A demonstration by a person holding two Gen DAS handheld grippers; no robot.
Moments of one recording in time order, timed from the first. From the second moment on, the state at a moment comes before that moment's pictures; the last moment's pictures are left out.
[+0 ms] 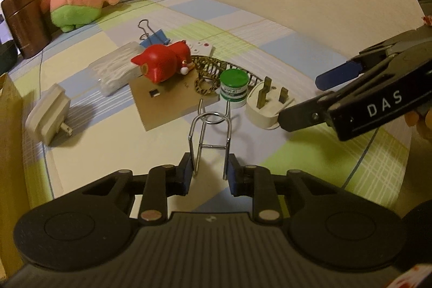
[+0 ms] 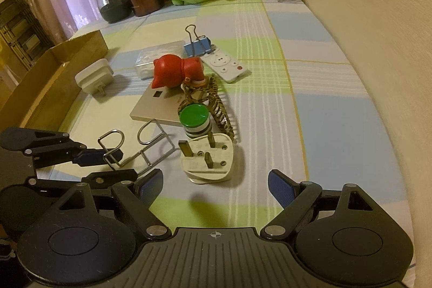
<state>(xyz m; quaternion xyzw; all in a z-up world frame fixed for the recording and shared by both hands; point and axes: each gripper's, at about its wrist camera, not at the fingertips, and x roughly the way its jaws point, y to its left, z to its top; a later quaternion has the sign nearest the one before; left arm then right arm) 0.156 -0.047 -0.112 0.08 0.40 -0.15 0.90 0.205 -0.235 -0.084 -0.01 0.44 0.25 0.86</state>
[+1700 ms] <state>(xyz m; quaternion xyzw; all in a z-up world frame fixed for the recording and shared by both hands) 0.147 -0.015 -0.108 0.07 0.39 -0.14 0.91 0.209 -0.210 -0.100 -0.02 0.45 0.23 0.86</state>
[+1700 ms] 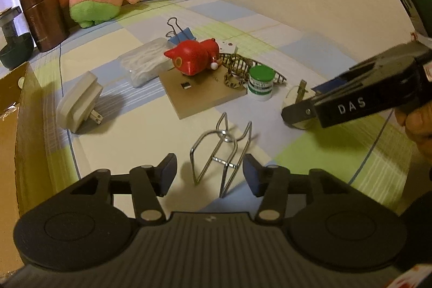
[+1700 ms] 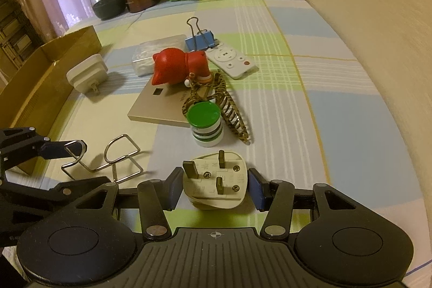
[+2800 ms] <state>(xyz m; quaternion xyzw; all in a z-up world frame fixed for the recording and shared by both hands) 0.153 -0.017 -0.118 0.10 0.39 -0.15 0.90 0.210 -0.221 -0.092 -0.01 0.44 0.21 0.87</state>
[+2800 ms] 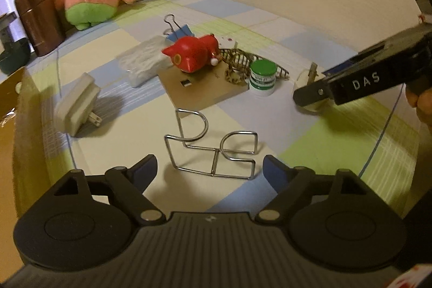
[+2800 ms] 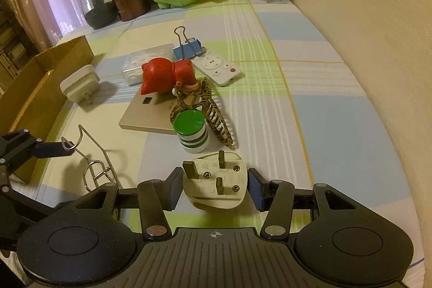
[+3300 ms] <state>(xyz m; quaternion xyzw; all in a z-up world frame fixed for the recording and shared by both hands) 0.152 -0.016 -0.117 0.12 0.39 -0.16 0.90 0.210 -0.219 -0.090 -0.01 0.44 0.21 0.87</state>
